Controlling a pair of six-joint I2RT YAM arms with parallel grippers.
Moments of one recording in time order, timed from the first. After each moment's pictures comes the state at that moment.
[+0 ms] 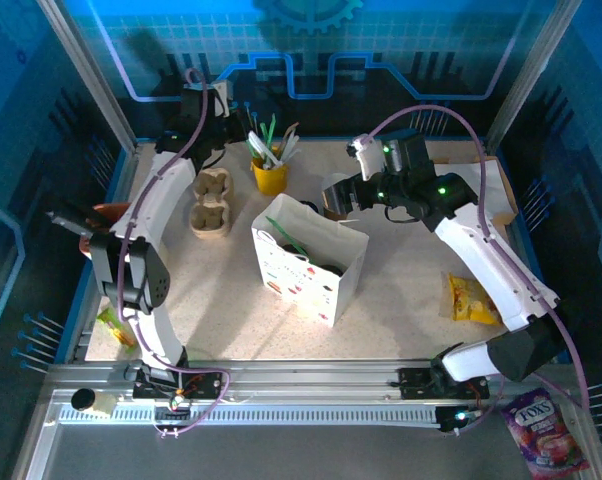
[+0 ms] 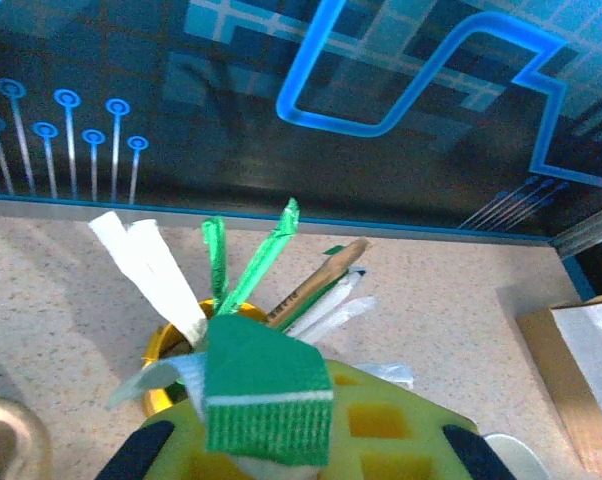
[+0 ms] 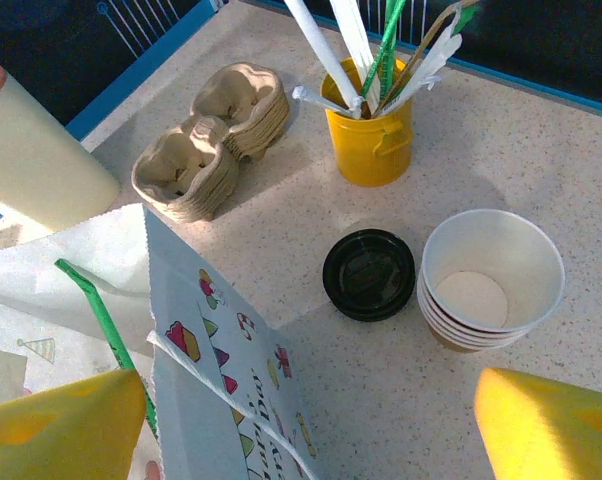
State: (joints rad) left arm -0.14 1.85 1.82 -0.45 0.21 -0.40; right arm 0.49 1.41 1.54 -0.78 -0.25 0.06
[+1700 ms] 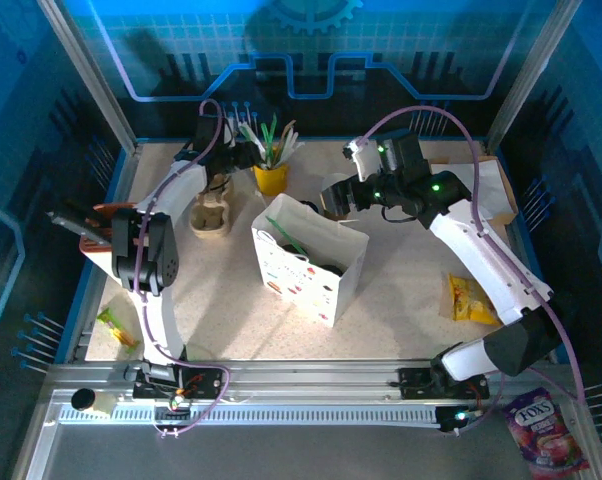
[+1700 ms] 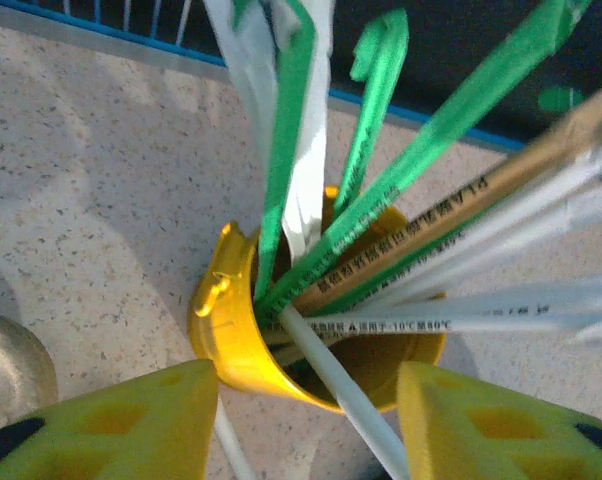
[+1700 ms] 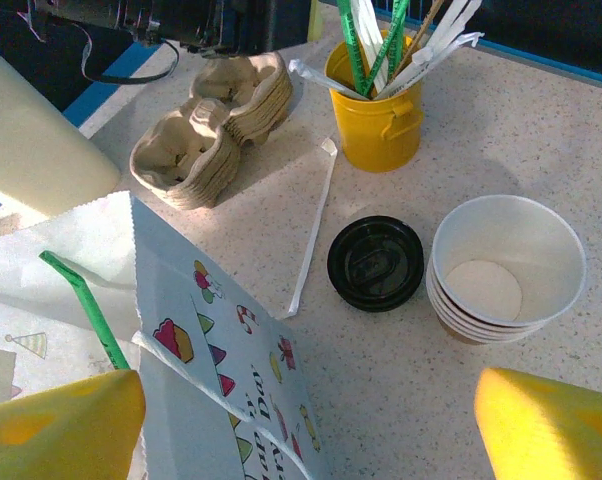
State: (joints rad) left arm -0.10 2.00 1.67 -0.35 0.24 -0.43; right arm 0.49 1.44 1.54 -0.79 -0.26 0.06
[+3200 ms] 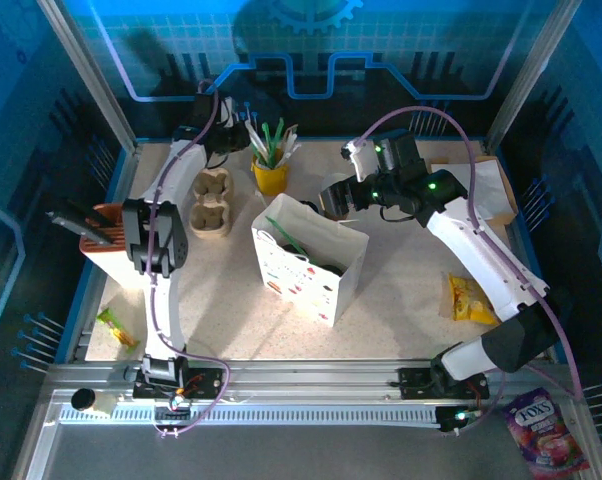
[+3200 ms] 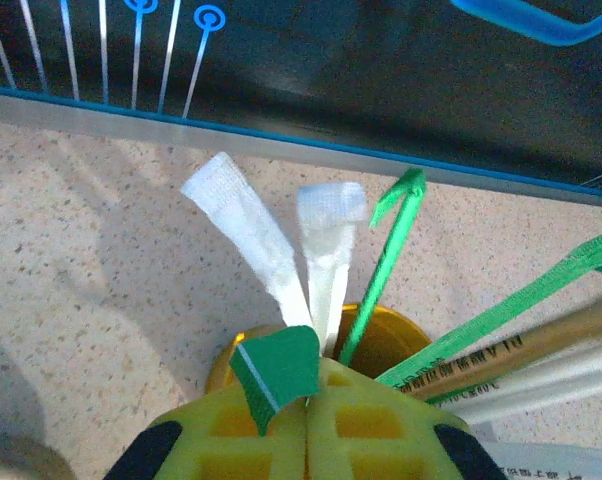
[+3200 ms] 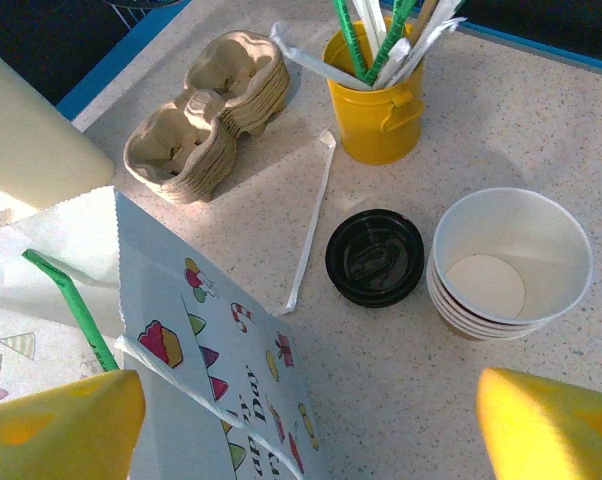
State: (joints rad) left arm -0.07 2.19 2.04 -0.55 0.26 -0.37; right arm 0.49 1.46 1.54 -0.79 -0.26 0.06
